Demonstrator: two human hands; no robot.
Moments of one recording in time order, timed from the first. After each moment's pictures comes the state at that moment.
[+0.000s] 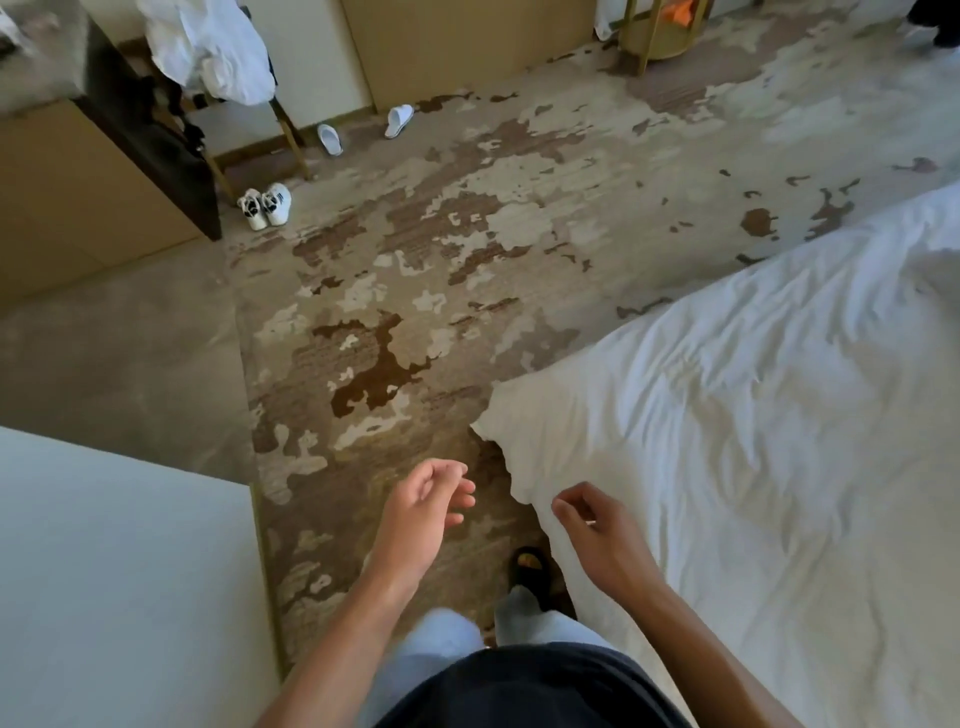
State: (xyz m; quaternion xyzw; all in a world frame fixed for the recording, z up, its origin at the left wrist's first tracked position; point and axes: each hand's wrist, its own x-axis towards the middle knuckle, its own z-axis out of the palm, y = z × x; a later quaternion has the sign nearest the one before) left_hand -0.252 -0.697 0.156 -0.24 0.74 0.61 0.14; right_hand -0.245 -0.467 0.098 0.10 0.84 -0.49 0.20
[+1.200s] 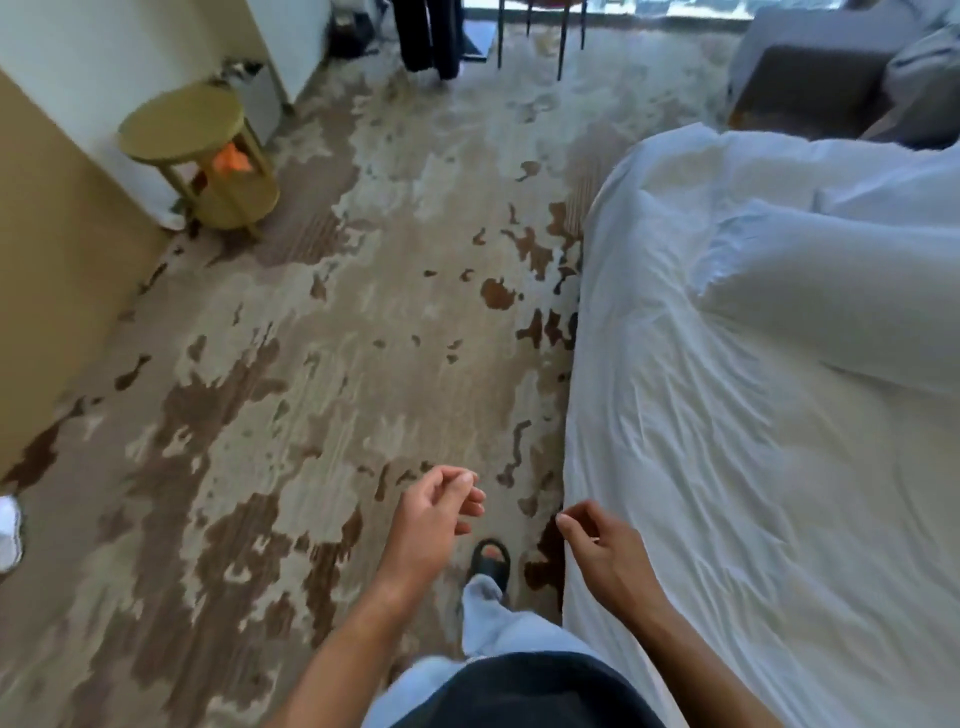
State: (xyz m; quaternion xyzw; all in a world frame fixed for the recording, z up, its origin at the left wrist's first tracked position) left_hand -1.174 -0.455 0.136 0.15 0.74 0.49 0.44; right_hand -0.972 -0.349 0.086 0.50 0.70 -0.49 -0.07
